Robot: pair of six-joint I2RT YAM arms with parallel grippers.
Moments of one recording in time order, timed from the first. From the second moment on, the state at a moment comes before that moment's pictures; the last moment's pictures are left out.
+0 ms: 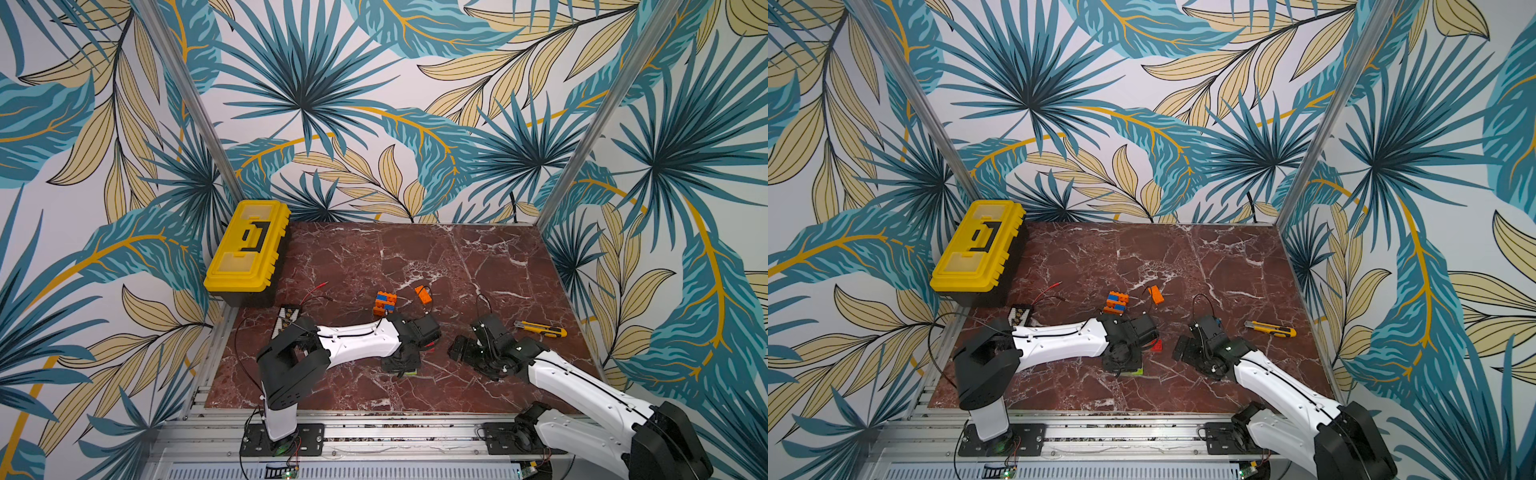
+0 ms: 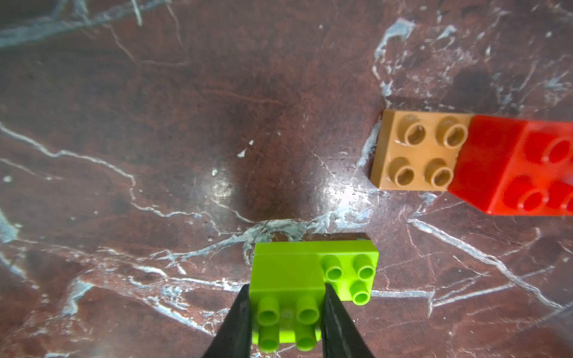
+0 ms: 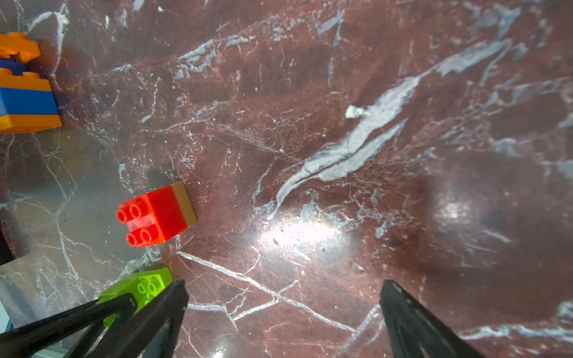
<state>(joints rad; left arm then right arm) -1.04 1.85 1.20 -0.84 -0.01 -1.15 0.52 1.05 0.52 -0.60 -0.04 0.95</state>
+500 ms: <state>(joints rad) -1.04 1.85 1.19 -0.83 0.00 -1.14 0.52 1.02 0.54 -0.65 -0.01 0.96</state>
